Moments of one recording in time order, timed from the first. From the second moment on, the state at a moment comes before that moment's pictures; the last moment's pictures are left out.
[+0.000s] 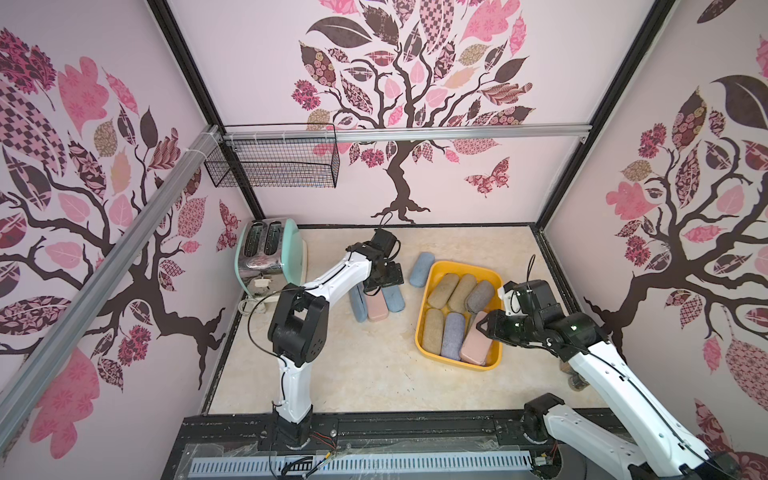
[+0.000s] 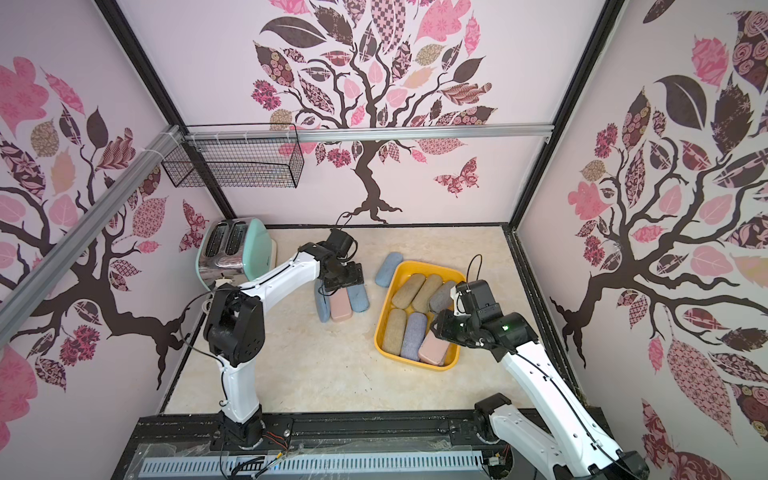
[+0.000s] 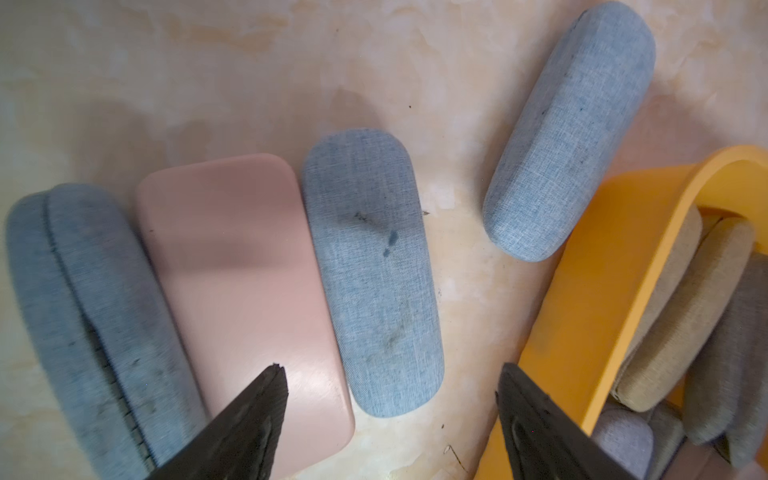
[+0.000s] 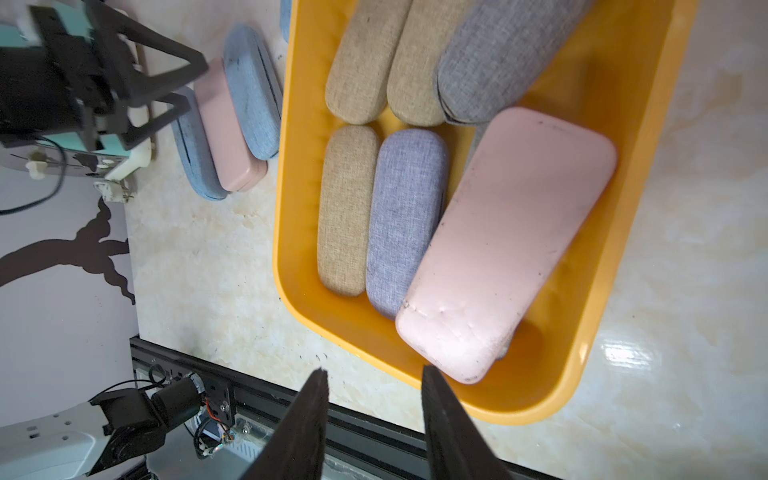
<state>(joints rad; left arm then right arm) -0.51 2.01 1.65 -0.82 0.02 -0.62 0.35 0.91 0.92 -0.95 -0.26 0.63</state>
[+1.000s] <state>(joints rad) -0.53 2.66 2.45 -0.74 0.17 -0.46 0.35 0.97 1.00 -0.94 -0.23 0.66</state>
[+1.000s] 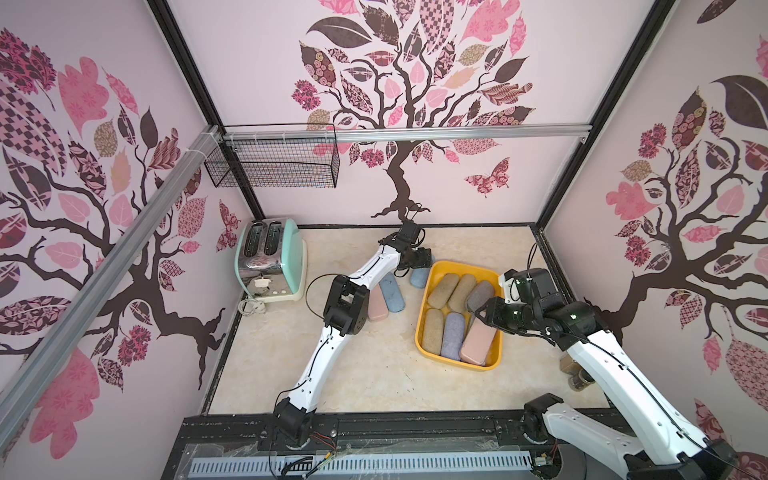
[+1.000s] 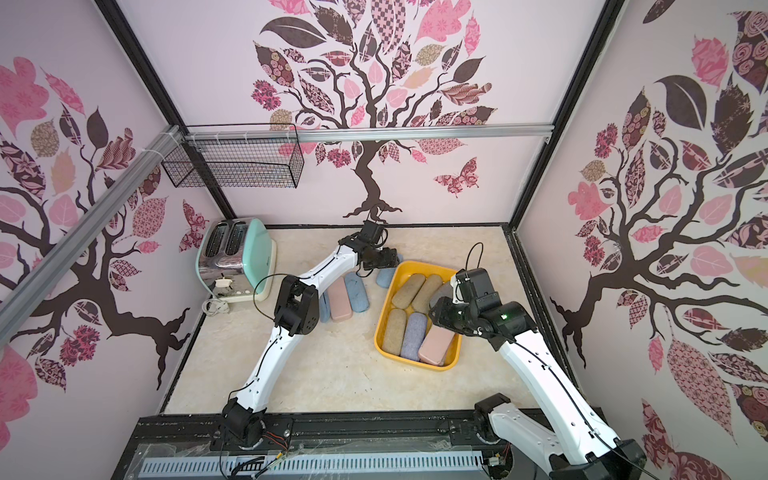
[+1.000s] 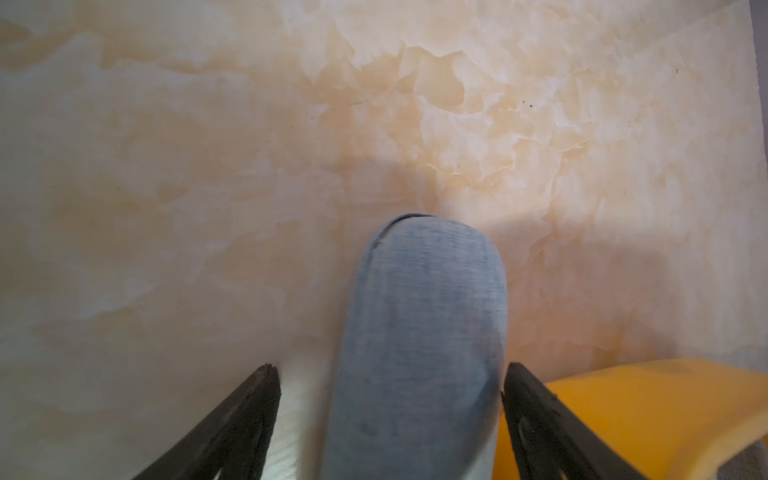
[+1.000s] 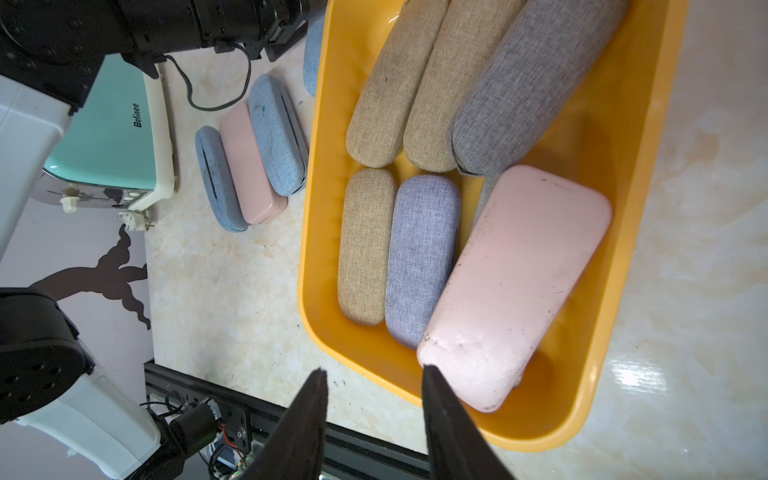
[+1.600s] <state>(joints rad) -0.58 2.65 2.43 -0.86 -0.15 -0.42 0.35 0.98 1.01 -0.93 -0.23 0.66</state>
